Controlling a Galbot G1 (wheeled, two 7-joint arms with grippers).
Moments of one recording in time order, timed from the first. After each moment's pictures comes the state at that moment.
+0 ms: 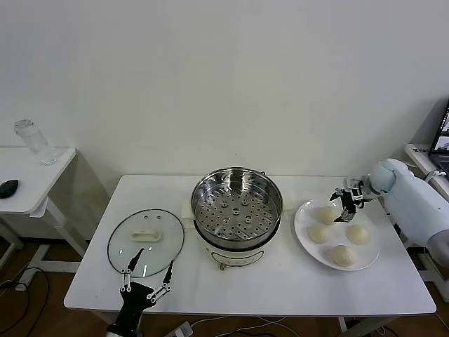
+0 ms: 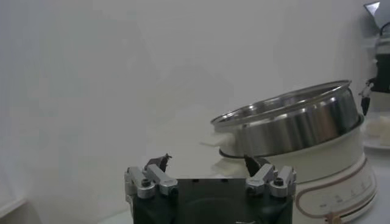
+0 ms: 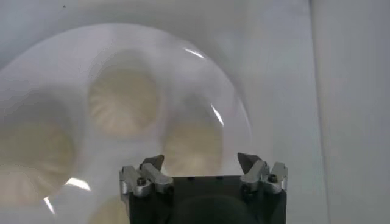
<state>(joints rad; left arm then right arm) 1.74 -1.32 -0.52 -1.97 0.12 -0.38 0.04 -0.02 0.92 -0.49 0.60 -0.31 0.16 -1.07</state>
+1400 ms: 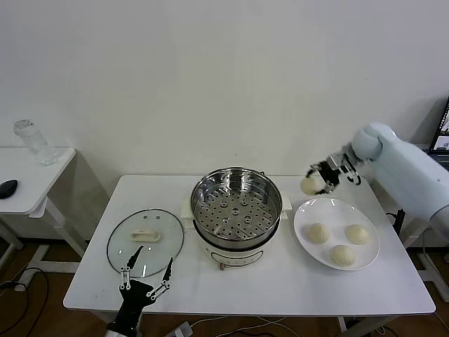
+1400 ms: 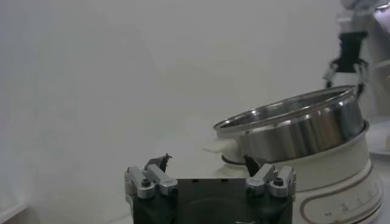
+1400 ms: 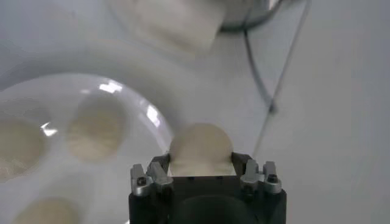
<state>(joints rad) 1.73 -1.32 -0.52 -1.97 0.12 -0.38 0.03 0.31 0.88 -0.75 1.05 -0.21 0.46 -1.18</state>
